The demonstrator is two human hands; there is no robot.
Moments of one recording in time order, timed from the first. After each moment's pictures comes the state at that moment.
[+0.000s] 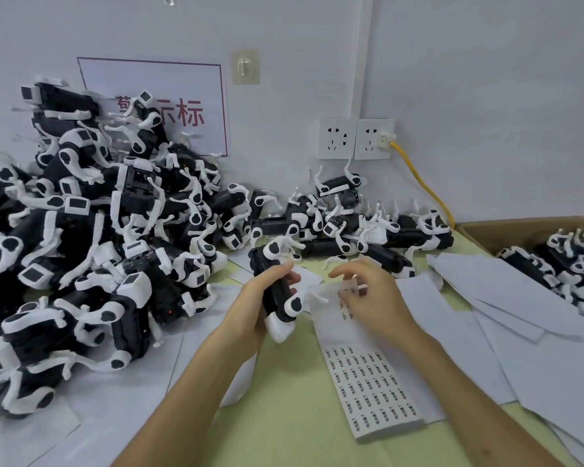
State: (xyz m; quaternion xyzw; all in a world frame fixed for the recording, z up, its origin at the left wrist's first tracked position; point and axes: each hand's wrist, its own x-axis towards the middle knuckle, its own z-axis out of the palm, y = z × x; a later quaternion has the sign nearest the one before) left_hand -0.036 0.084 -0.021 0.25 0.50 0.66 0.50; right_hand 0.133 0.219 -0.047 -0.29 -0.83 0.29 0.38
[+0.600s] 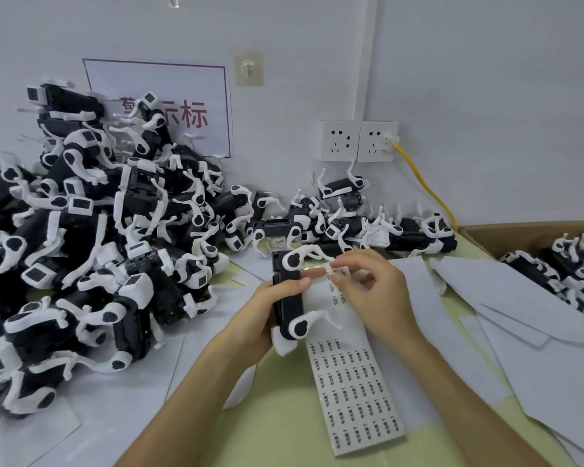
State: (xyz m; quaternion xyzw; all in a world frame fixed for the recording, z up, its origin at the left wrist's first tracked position) left_hand -0.026 0.074 -0.014 0.37 0.42 0.62 0.55; right_hand 0.127 0.198 -0.026 -0.24 -0.77 0.32 0.50
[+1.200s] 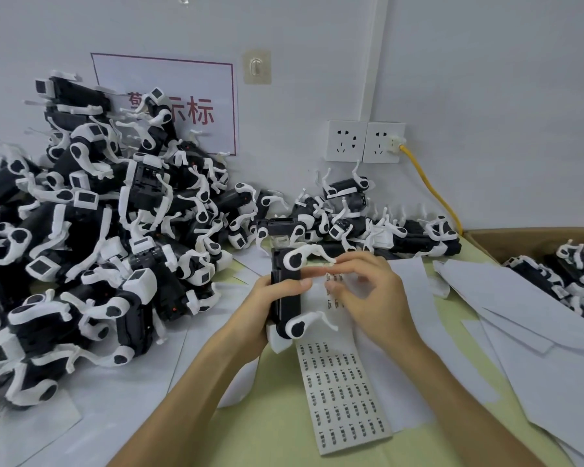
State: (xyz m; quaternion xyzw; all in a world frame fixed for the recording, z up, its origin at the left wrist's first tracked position) left_hand -0.029 0.073 -0.013 0.37 0.44 0.65 0.50; right_hand 0.125 0.190 -0.027 -0.24 -0.80 0.29 0.47
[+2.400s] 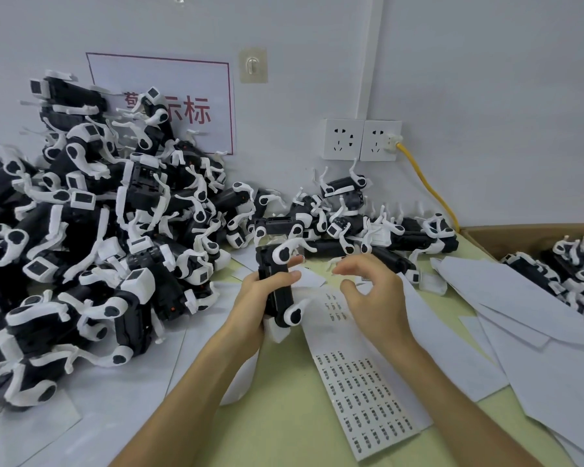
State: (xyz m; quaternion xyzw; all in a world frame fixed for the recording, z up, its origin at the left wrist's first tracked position) left_hand -0.034 0.080 -0.023 0.33 0.49 0.68 0.43; right_hand 0.121 0.187 -0.032 -0.26 -0.77 0.29 0.51
